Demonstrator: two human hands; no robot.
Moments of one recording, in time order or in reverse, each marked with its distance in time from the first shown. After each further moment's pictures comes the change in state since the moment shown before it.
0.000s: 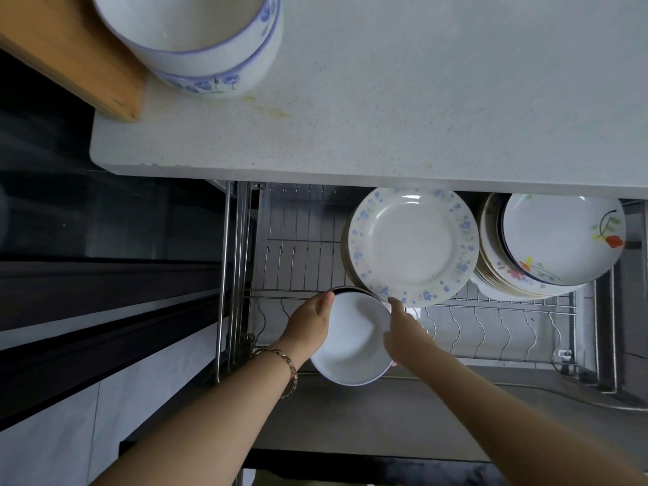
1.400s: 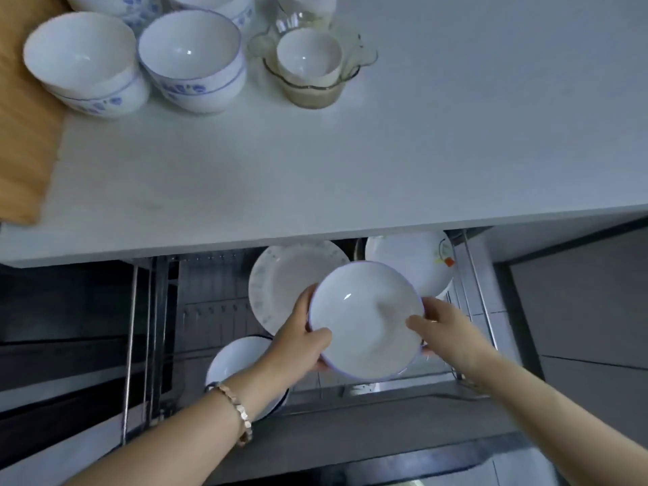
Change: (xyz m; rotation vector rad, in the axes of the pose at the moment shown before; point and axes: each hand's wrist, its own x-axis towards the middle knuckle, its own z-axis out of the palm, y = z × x) left_hand -0.106 0.166 0.064 -0.338 -0.202 0.244; right_hand -0.124 0.142 -0.170 0.635 0.215 -0.161
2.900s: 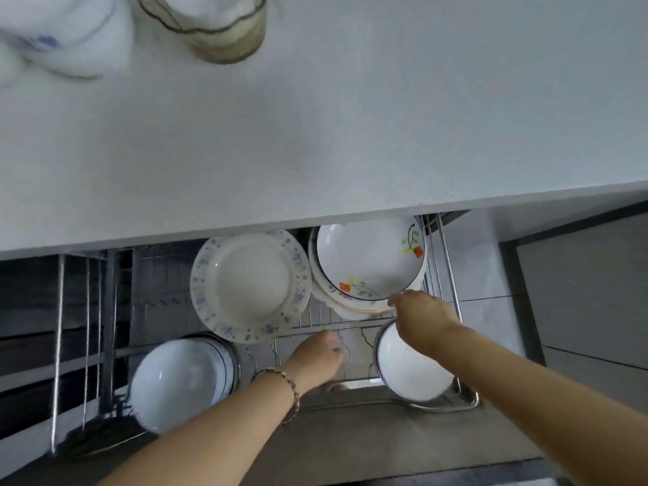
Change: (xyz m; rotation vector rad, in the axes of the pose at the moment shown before) left_hand 0.108 -0.056 0.126 0.721 -0.154 -0.253; right_hand 0.113 0.082 -0.060 -1.045 -0.097 -0.160
